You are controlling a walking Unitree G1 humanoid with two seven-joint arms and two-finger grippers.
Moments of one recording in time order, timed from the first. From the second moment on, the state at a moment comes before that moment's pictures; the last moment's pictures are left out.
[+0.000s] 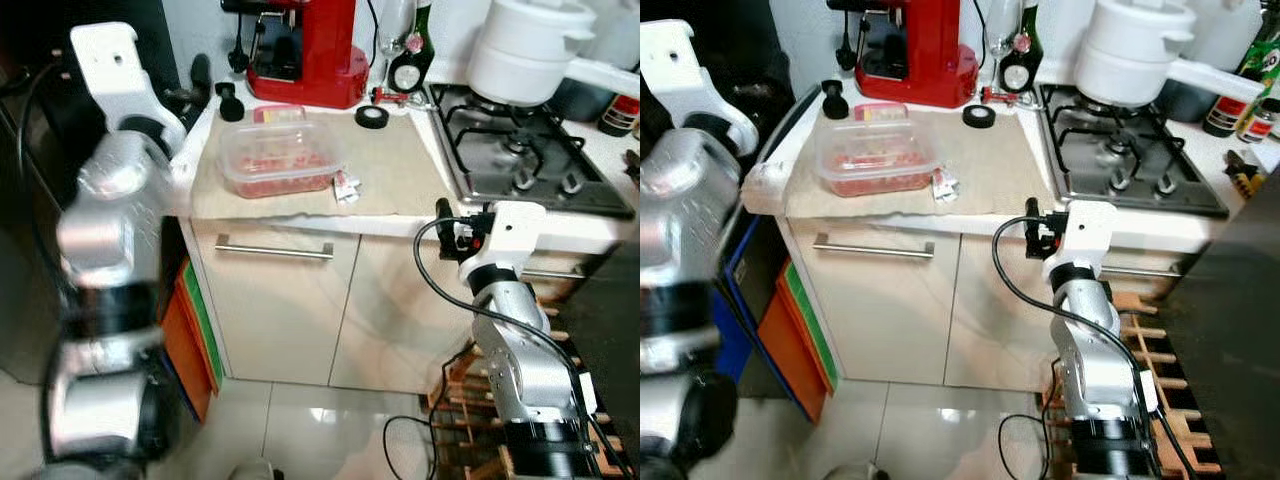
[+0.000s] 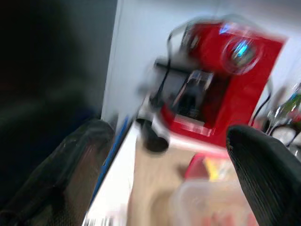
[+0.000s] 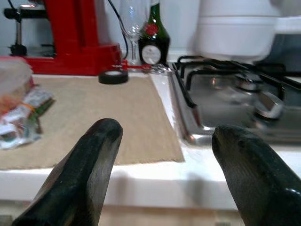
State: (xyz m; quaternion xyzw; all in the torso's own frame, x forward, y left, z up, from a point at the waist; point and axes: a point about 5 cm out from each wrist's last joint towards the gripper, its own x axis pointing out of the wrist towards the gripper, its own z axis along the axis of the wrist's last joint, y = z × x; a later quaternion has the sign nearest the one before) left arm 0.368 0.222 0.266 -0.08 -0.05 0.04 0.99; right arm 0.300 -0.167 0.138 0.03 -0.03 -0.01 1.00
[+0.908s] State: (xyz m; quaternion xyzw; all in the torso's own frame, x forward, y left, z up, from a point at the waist) left arm 0.382 0.194 0.193 -0.25 0.13 -0.05 0.96; right arm 0.301 -0.163 0.133 0.03 -0.02 0.00 1.00
